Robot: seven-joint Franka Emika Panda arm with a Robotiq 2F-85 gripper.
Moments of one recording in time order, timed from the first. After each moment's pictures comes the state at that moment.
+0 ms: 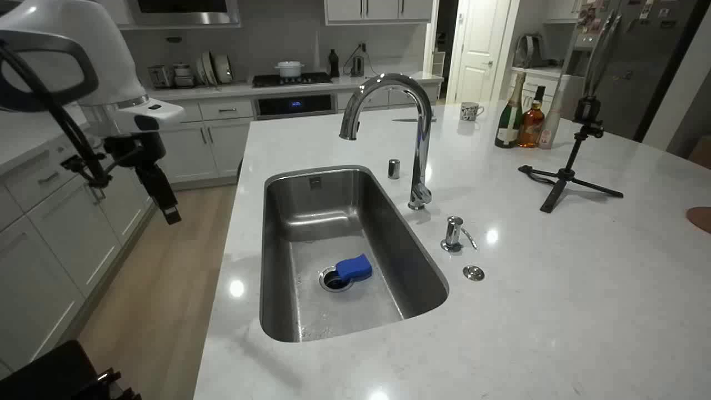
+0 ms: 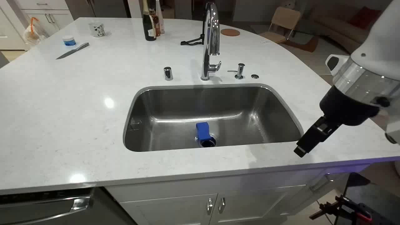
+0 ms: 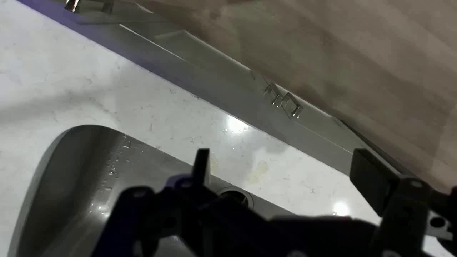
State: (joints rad) arm 0.01 -0.45 0.13 -2.49 0.05 2.10 0.28
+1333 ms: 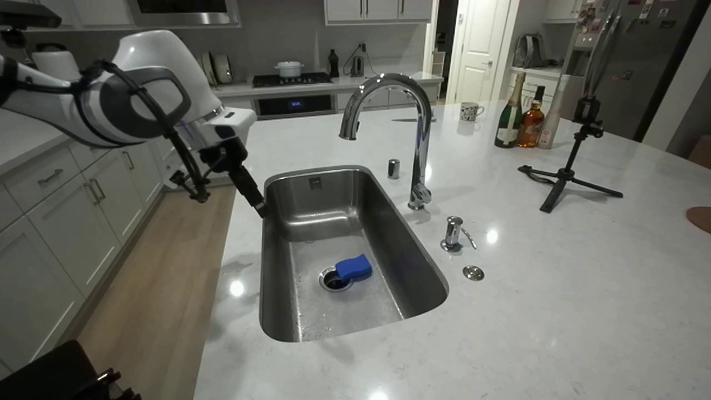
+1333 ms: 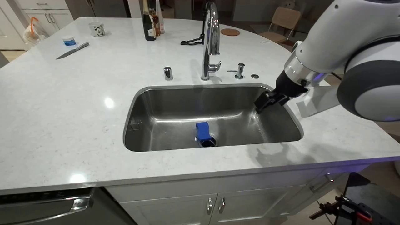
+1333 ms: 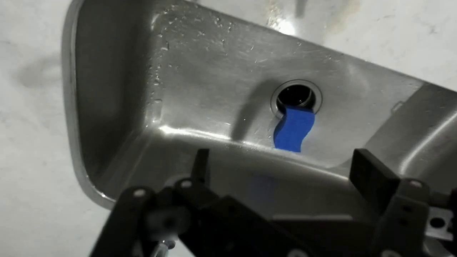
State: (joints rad) arm -0.12 -0.13 0.11 -2.32 -0.30 2.46 0.57
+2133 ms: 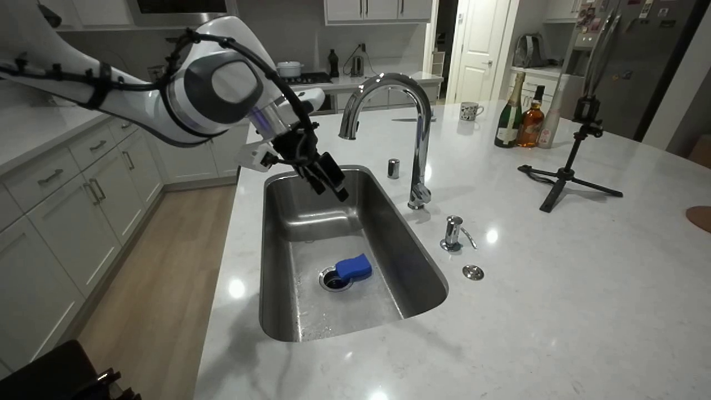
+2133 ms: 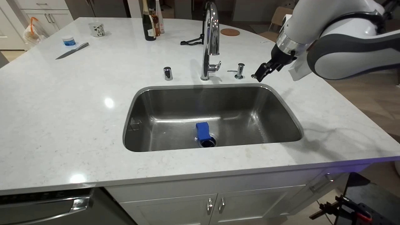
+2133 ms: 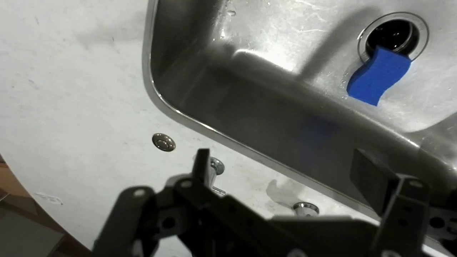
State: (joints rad) arm -0.12 0.09 -0.07 -2.03 -0.48 2.47 0.37
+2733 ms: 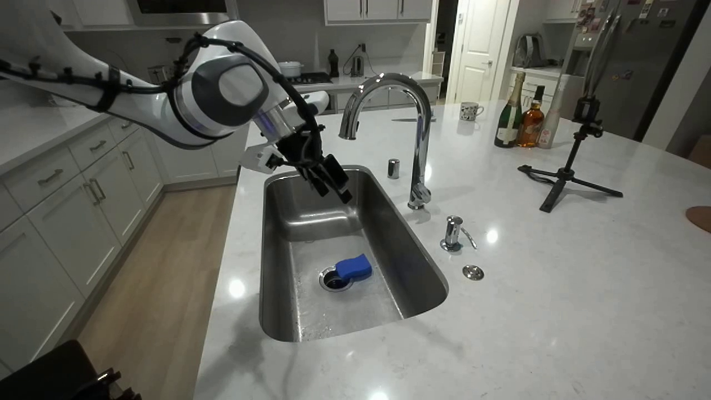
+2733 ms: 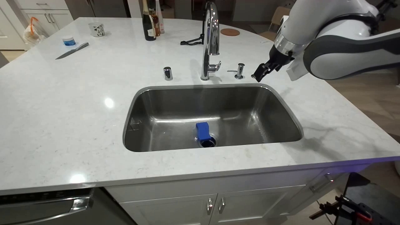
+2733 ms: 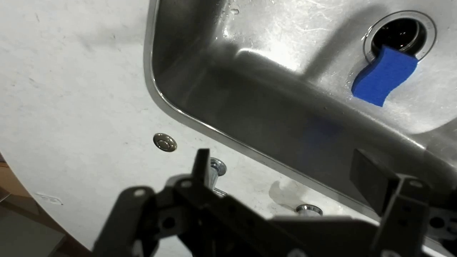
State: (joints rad) arm -0.11 0.11 -0.09 -2.01 -0.49 2.47 0.37
